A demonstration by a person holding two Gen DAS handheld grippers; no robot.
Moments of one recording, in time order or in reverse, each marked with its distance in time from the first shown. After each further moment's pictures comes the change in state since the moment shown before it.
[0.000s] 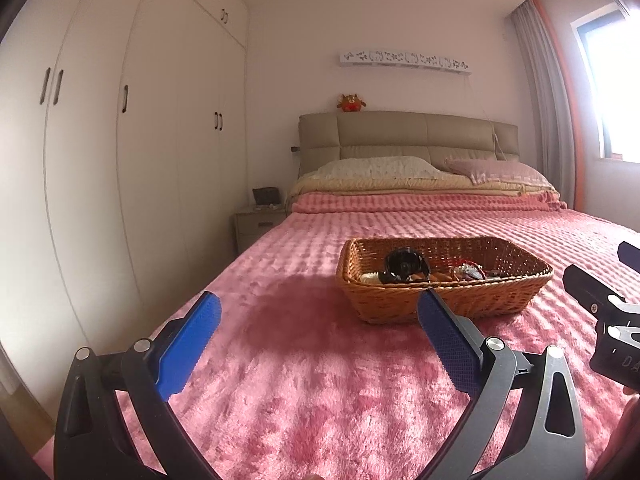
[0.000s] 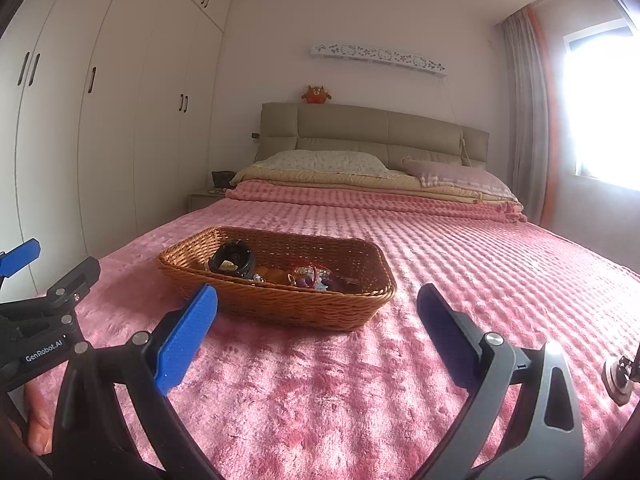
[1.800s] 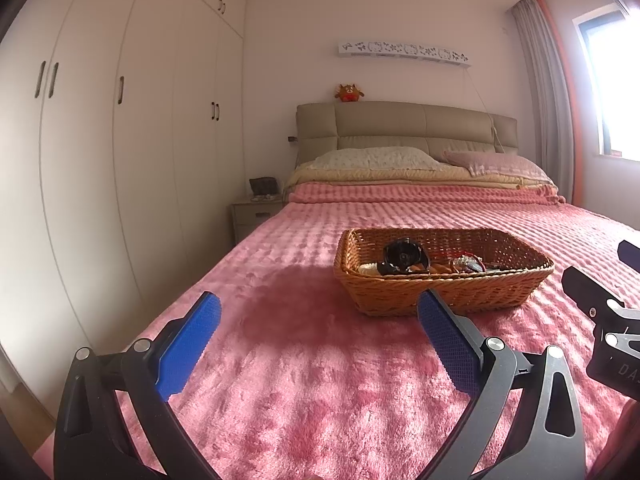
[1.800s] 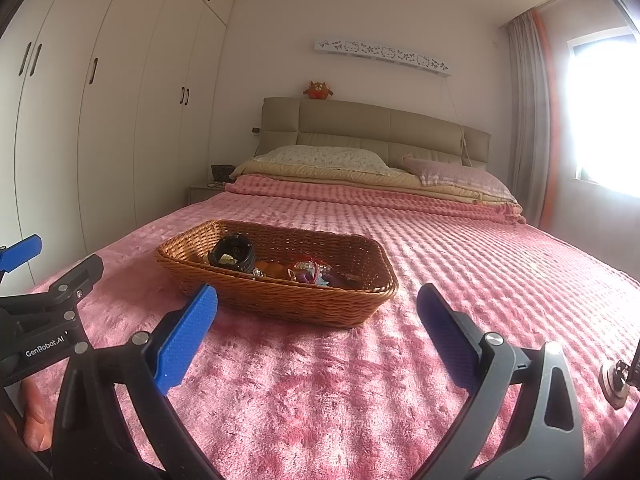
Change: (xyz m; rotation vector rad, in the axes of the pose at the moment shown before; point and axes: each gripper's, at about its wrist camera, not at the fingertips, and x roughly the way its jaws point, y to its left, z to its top) left arm 0.003 -0.004 -0.001 -0.003 0.035 -0.003; right arm 0.001 -0.001 -0.003 -0.026 0.014 0.000
